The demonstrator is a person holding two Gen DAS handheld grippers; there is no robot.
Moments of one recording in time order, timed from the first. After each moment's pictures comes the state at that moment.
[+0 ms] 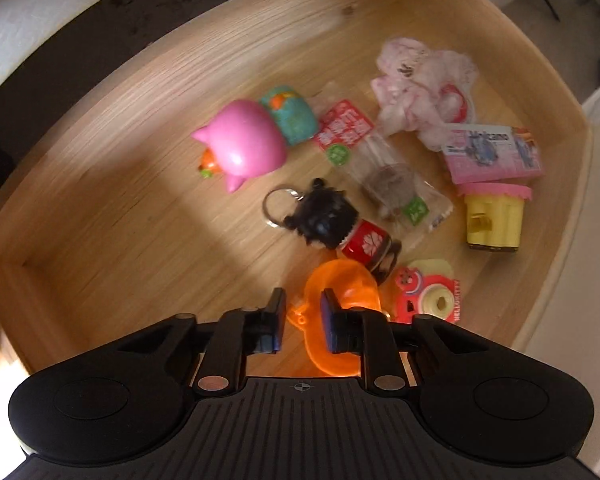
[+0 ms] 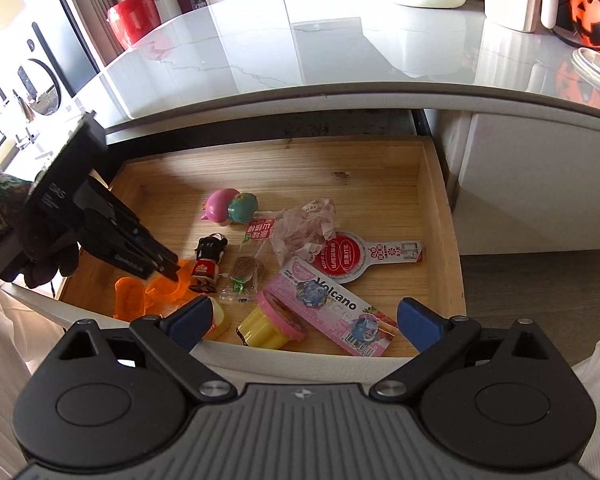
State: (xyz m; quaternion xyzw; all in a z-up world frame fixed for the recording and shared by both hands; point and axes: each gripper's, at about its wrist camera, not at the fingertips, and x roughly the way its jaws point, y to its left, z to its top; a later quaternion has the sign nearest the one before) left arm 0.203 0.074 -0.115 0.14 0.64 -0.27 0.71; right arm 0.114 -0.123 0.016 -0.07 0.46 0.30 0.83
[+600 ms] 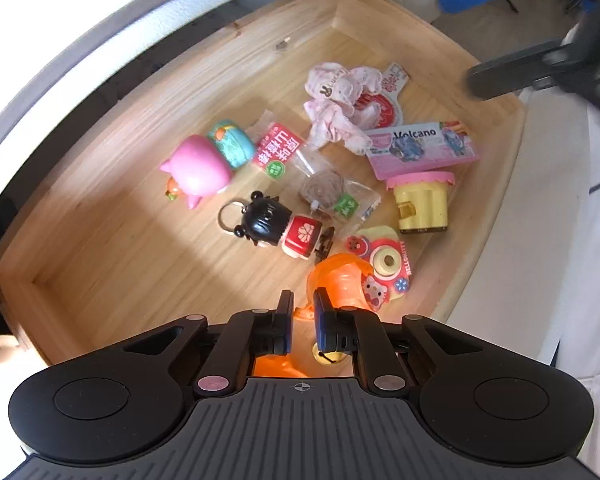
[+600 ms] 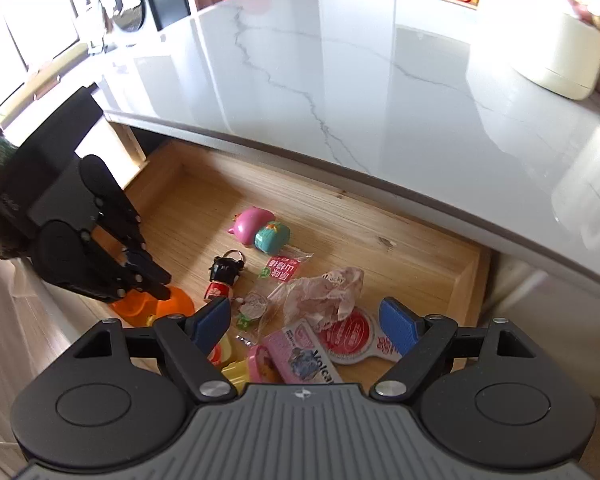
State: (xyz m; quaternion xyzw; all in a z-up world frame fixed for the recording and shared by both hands) left arm 0.169 0.063 -0.072 0.16 0.60 -0.31 0.73; right arm 0.179 -0.068 0.037 -0.21 0.44 0.43 0.76
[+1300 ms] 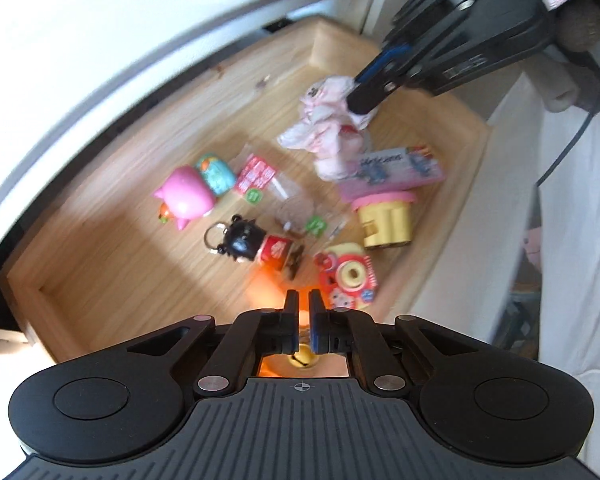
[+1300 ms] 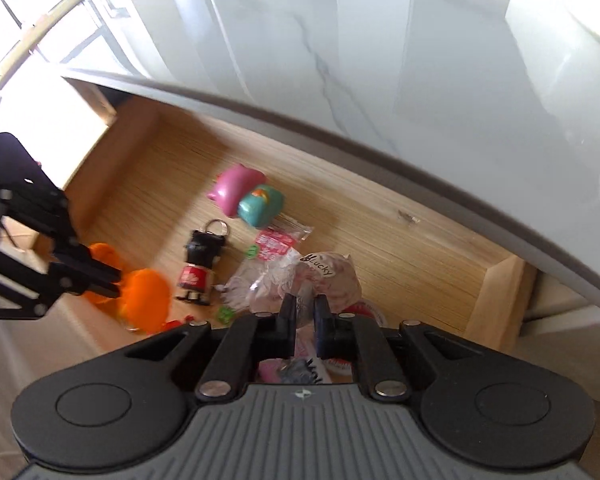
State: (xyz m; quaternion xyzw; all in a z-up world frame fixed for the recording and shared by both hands) left arm 0.142 0.063 -0.041 0.15 0.55 -0.33 0.76; right arm 0.217 -0.041 0.007 -0.24 0.51 0.43 0.71
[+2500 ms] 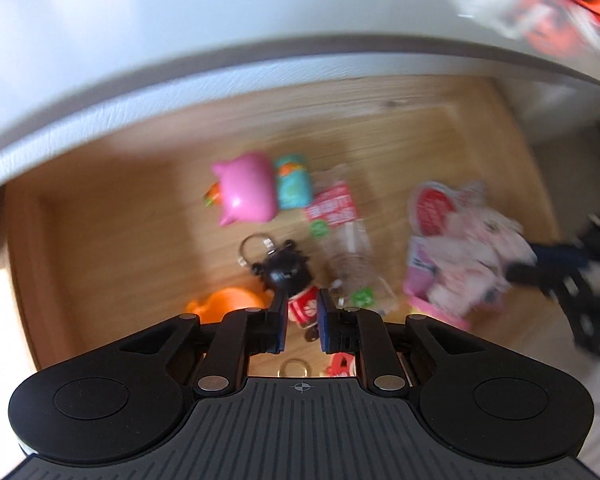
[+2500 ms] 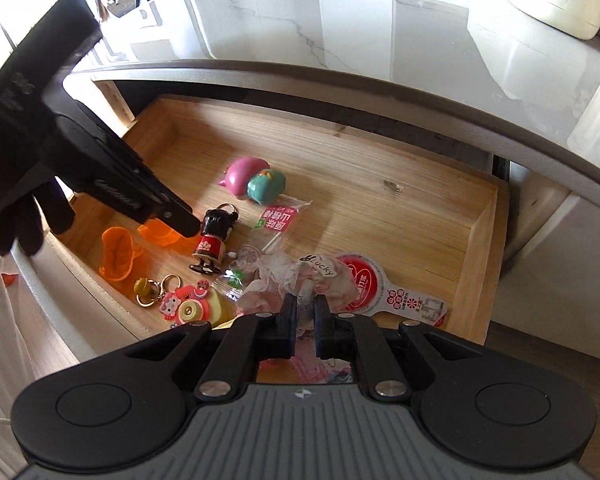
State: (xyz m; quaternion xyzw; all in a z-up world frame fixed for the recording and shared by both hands) left arm 0.211 0.055 -0.079 -0.04 0.65 -0.10 0.75; right arm 0.178 -0.096 -0.005 -0.20 0.47 0.43 0.75
